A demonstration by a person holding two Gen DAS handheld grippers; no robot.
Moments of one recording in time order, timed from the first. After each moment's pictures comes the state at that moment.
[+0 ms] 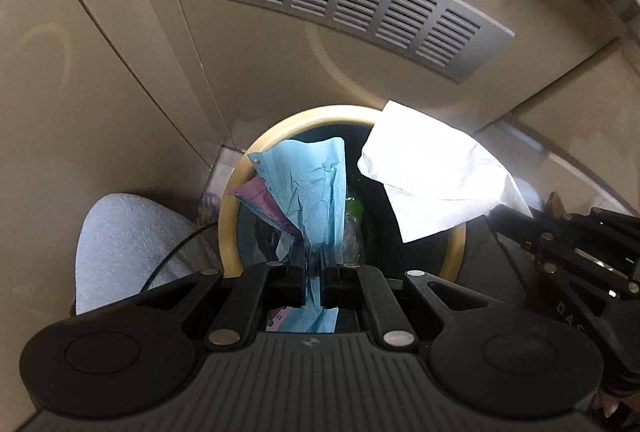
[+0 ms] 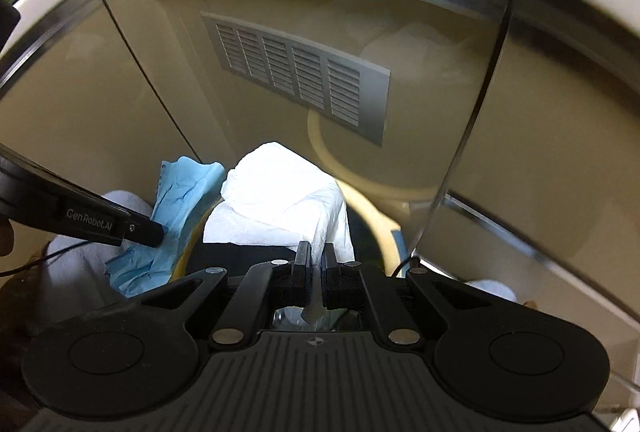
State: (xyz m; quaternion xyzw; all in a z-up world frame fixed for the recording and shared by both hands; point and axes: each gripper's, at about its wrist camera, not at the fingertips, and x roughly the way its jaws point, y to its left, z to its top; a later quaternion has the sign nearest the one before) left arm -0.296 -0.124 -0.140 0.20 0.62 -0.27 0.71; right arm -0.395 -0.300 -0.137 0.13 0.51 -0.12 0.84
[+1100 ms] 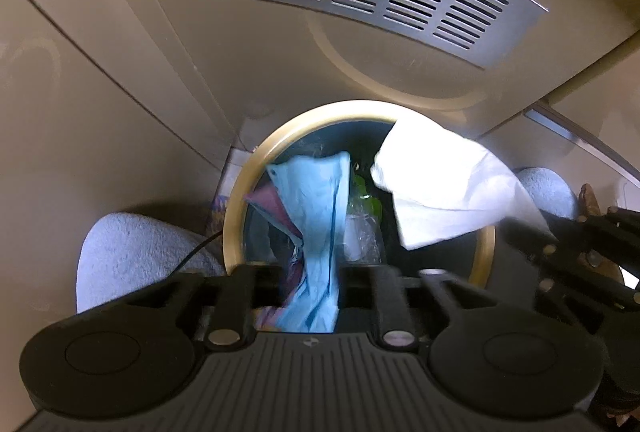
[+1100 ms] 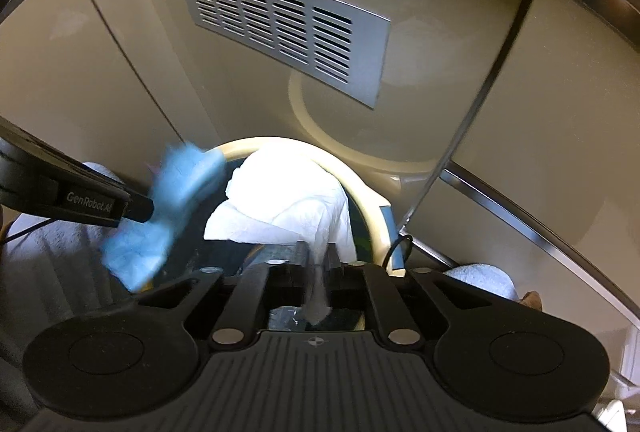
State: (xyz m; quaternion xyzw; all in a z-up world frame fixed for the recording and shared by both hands) left arm -0.287 -0.143 -0.165 0.24 0.61 -0.27 0.70; right arm -0.377 -0.297 -0.165 0.11 0.55 -0.14 0.82
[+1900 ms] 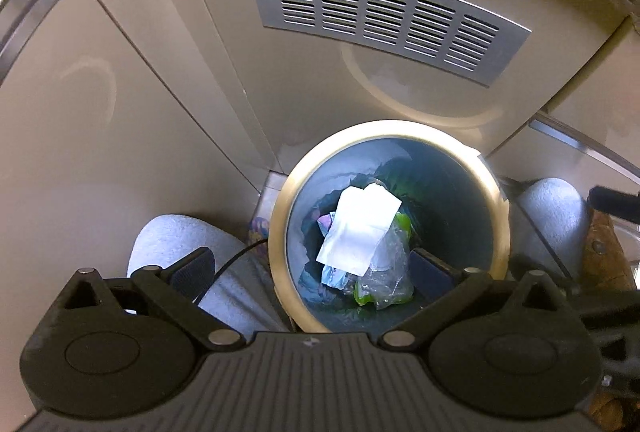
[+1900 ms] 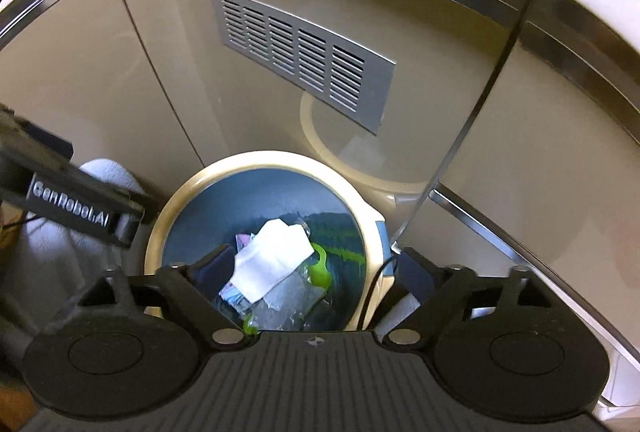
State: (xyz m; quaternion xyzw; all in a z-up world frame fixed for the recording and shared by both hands) left arm -0.310 -0.113 -0.123 0.25 0.56 -0.24 0.75; right arm -0.400 -0.279 -0.129 0.07 0.53 -0.12 0.84
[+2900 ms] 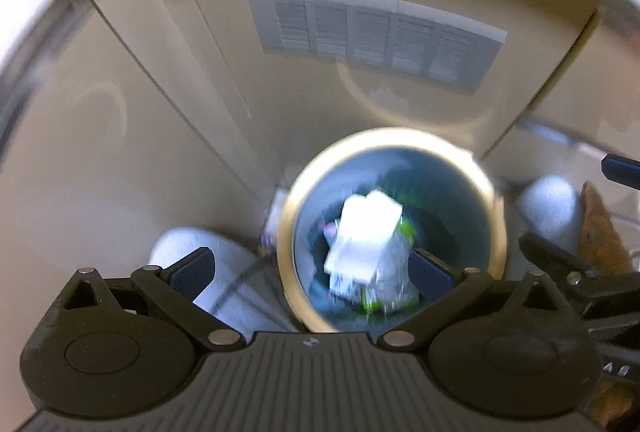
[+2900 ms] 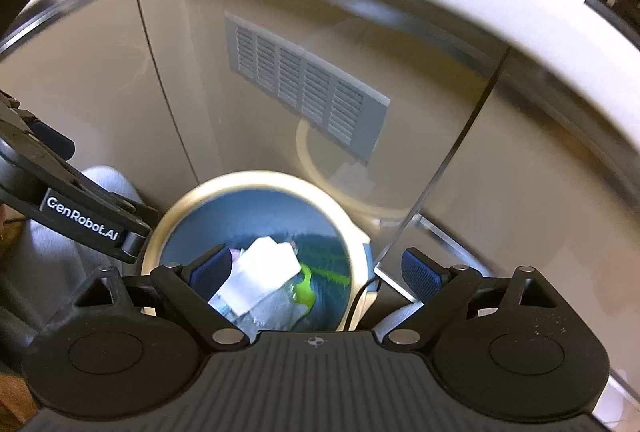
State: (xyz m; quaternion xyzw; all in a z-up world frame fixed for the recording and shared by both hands) left arm -0.323 -0.108 -0.093 0.26 0.52 -0.26 0.77; right arm -0.411 -0.266 -0.101 0.03 0.49 -0.13 0.86
